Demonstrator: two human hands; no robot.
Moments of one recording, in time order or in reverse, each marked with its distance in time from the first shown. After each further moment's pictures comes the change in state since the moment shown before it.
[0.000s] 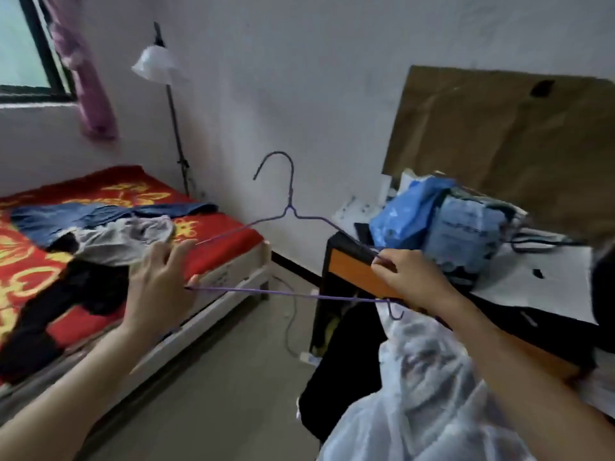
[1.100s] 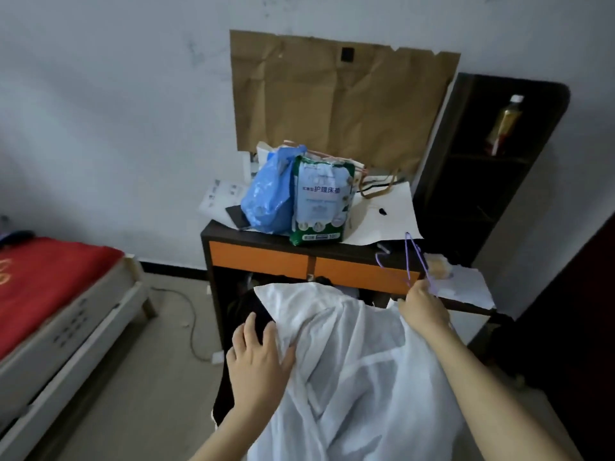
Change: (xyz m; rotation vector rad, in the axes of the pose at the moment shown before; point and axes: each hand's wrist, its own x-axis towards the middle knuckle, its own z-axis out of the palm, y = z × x) left_hand -0.101 0.256 0.126 -0.380 -0.628 0.160; right_hand -0.173 0.193 0.000 -0.183 0.194 1.158
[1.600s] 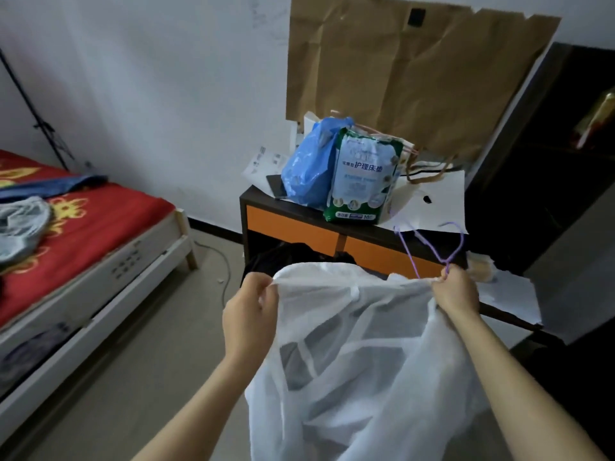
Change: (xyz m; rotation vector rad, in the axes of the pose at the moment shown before) left_hand -0.013 0.024 -0.045 -0.550 0.328 -0.244; right_hand 0.034 0.012 -0.005 0.306 0.086 -0.120
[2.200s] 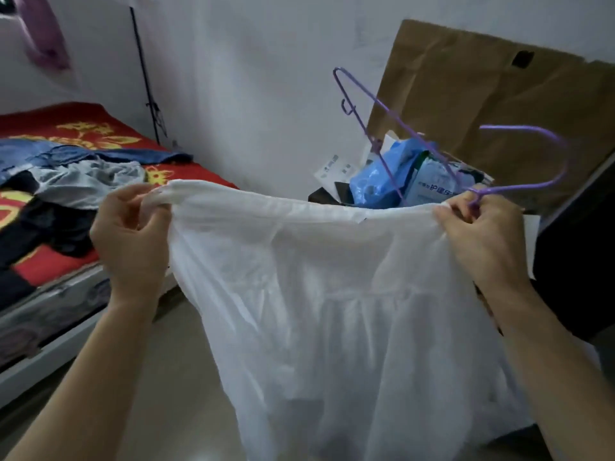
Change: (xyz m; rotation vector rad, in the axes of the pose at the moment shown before) left_hand 0.029 -0.044 -0.212 -0.288 0.721 0.161; right_hand -0.149 -0.192 -0.073 0.326 0.058 -0.644
